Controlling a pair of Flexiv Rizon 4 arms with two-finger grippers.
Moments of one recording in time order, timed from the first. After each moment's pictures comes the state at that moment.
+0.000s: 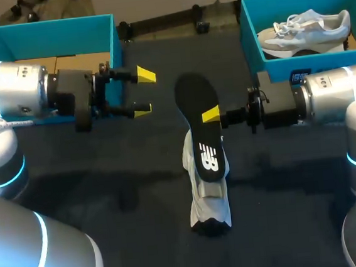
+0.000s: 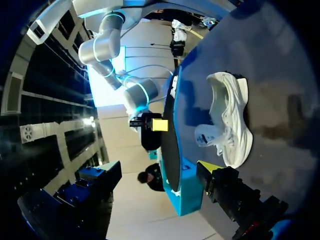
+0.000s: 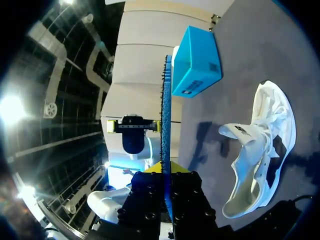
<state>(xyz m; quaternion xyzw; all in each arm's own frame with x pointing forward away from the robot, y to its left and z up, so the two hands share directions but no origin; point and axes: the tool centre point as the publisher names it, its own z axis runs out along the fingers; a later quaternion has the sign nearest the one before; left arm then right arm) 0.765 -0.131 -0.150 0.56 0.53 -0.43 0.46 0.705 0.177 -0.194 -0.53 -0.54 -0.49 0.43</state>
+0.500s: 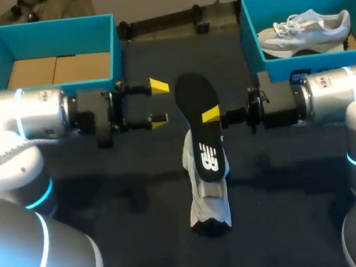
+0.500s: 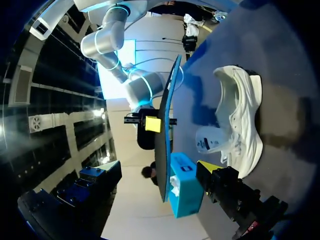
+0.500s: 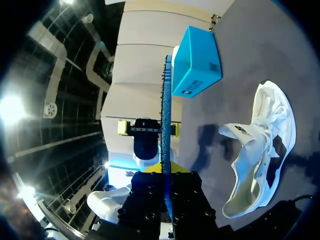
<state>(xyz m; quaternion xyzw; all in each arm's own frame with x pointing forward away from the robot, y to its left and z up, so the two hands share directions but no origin) 0.762 -0.160 -0.184 0.51 0.54 -0.45 0.49 0.705 0.177 -0.194 -0.53 -0.54 -0.49 0.43</state>
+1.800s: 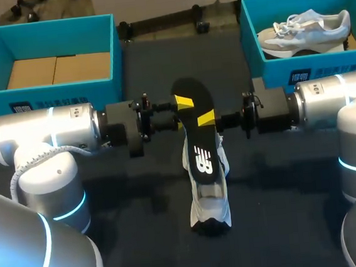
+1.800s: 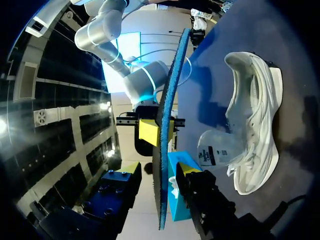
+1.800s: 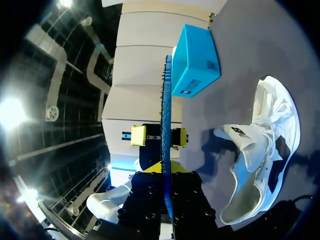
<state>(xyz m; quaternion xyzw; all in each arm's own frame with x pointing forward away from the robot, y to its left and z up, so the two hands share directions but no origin) 0.762 -0.207 -0.210 0.48 0.54 -0.46 0.51 0.709 0.186 -0.209 -0.53 -0.53 -0.49 0.44</state>
